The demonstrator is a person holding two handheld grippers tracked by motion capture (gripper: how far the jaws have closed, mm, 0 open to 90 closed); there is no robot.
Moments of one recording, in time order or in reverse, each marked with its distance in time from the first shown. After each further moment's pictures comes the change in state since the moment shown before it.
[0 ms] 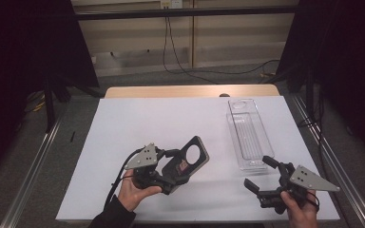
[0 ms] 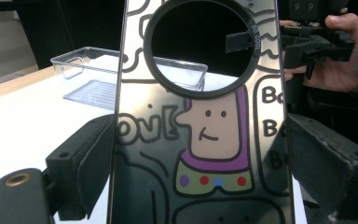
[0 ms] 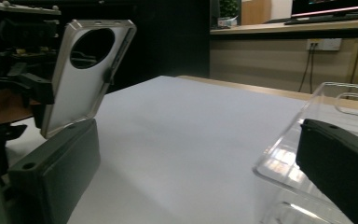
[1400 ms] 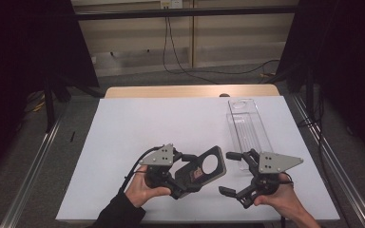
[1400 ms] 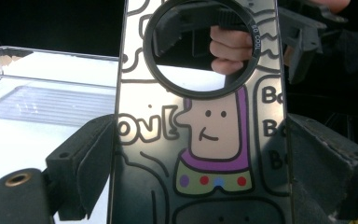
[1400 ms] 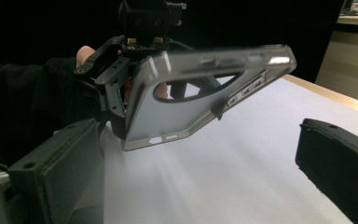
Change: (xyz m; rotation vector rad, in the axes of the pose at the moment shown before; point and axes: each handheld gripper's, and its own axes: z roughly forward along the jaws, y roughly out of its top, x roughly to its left) left arm -0.006 0.017 0.027 0.063 -0.214 0.032; right arm 0.020 0.038 0.062 0.113 0.432 -0.126
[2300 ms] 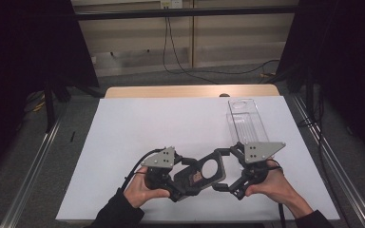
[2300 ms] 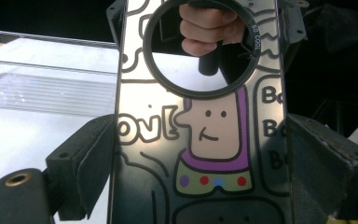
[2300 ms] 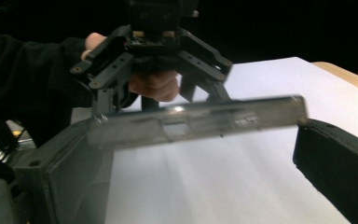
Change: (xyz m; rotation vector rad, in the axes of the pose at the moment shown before) left arm -0.001 -0.005 0.003 0.045 -0.036 -0.006; right arm -0.019 0.012 0.026 0.101 0.144 -0.038
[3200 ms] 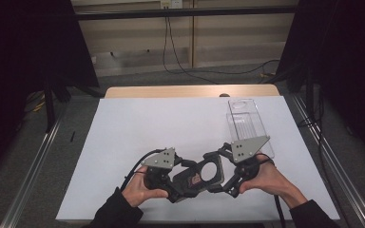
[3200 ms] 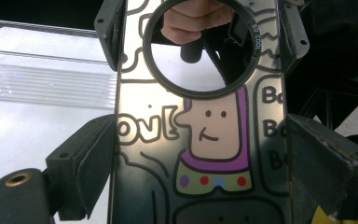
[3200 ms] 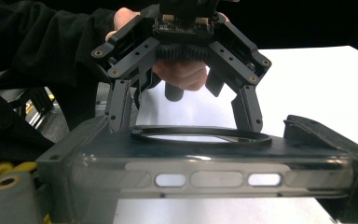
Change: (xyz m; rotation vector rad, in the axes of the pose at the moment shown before) left arm 0.002 -0.004 0.000 0.034 -0.036 -0.003; right arm -0.008 0.009 0.017 0.106 0.144 -0.060
